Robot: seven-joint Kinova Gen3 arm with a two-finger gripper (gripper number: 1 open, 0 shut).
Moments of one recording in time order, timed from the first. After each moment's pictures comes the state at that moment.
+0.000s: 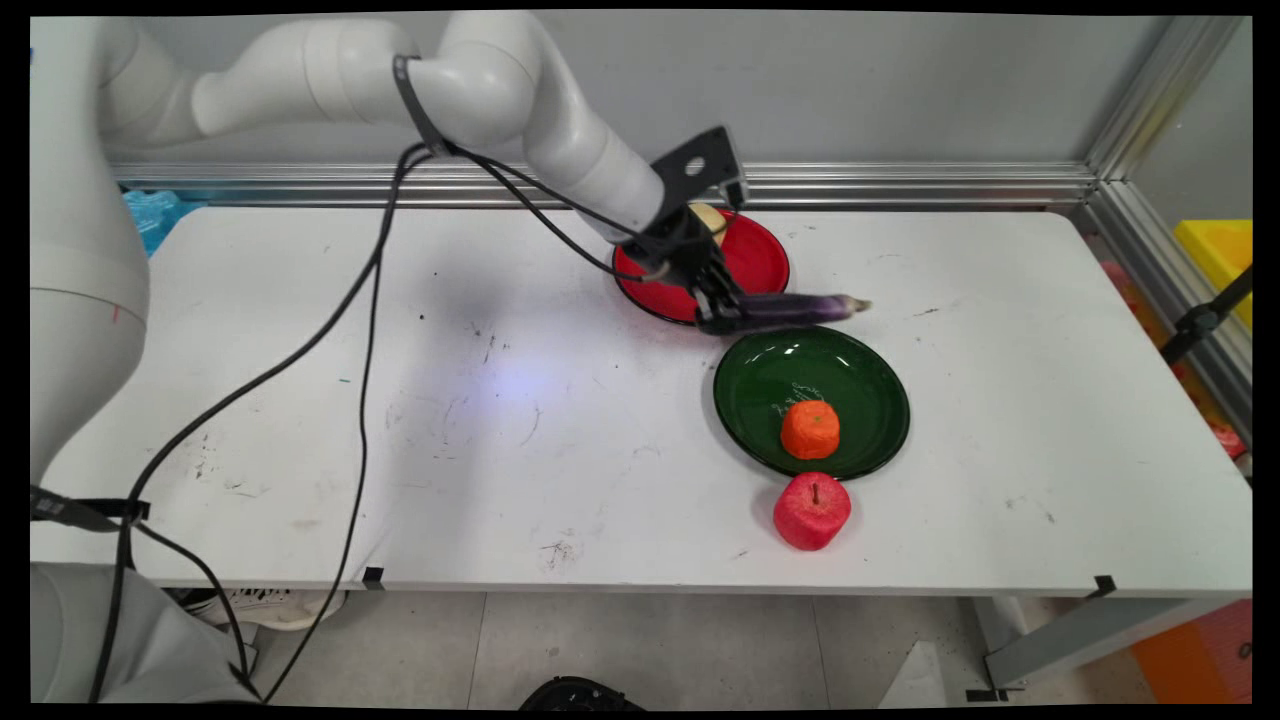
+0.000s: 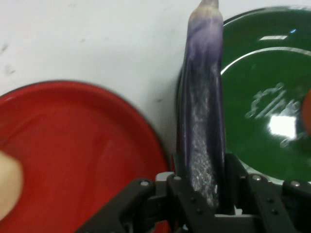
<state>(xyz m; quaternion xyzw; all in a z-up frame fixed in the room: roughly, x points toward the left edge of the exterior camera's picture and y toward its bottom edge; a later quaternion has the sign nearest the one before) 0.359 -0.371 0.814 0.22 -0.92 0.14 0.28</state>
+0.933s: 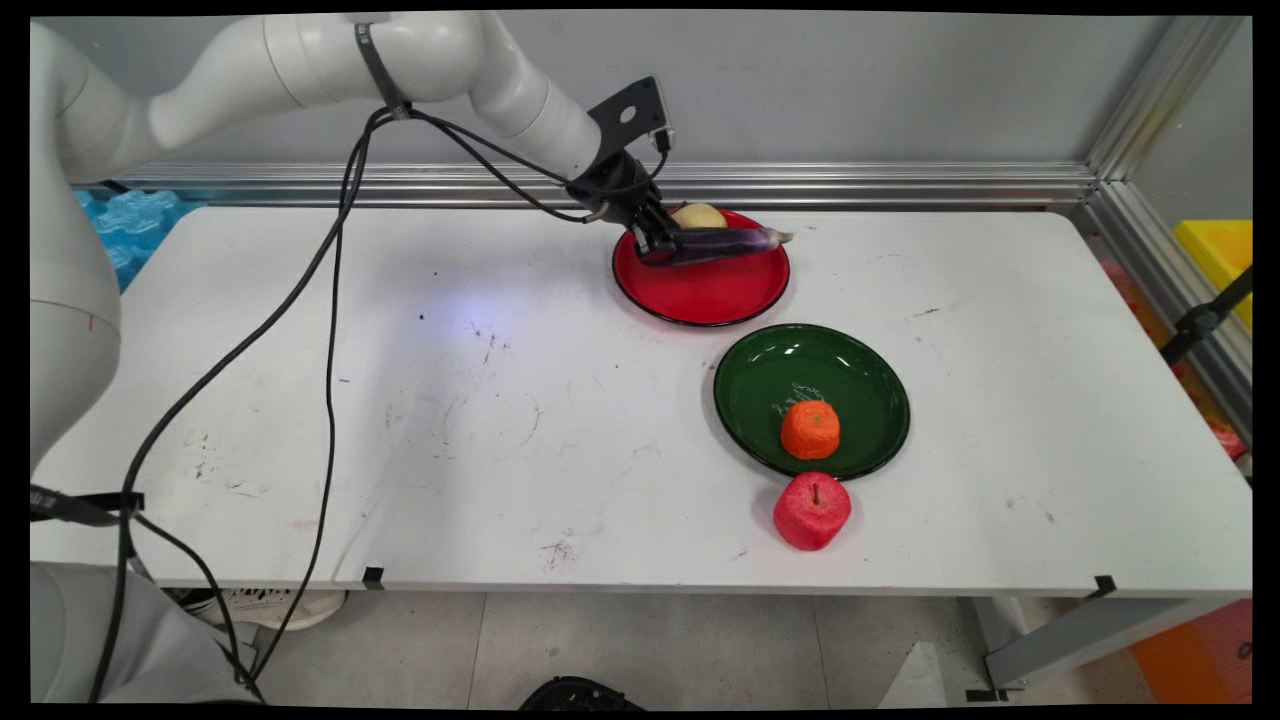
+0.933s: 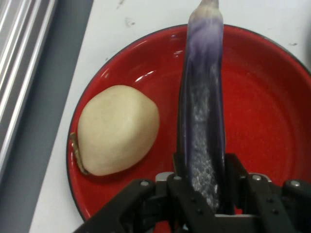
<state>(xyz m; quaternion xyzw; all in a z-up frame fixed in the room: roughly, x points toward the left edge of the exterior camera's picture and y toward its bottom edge) 0.443 -0.429 0.808 0.23 -0.92 0.19 0.26</state>
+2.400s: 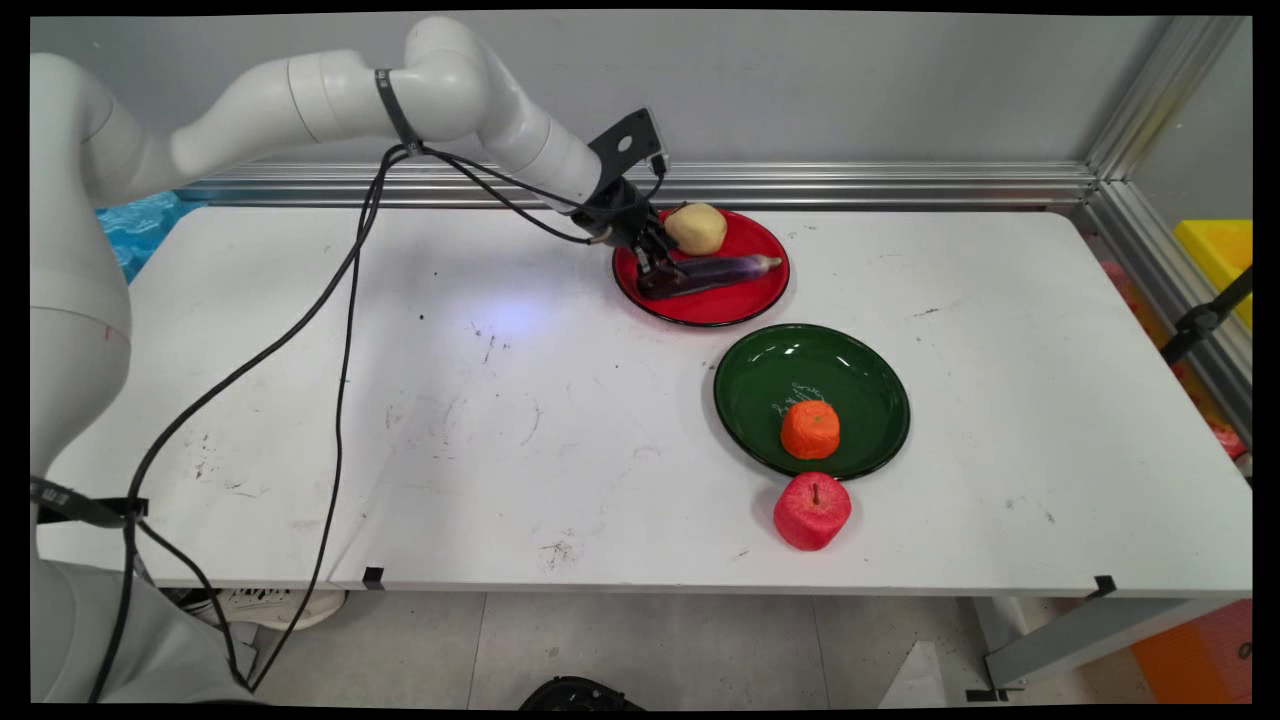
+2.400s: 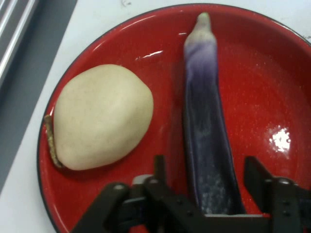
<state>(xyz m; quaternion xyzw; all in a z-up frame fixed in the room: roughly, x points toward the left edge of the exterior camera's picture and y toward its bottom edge) 0.451 -0.441 0.762 0.26 -0.91 0.17 0.28</state>
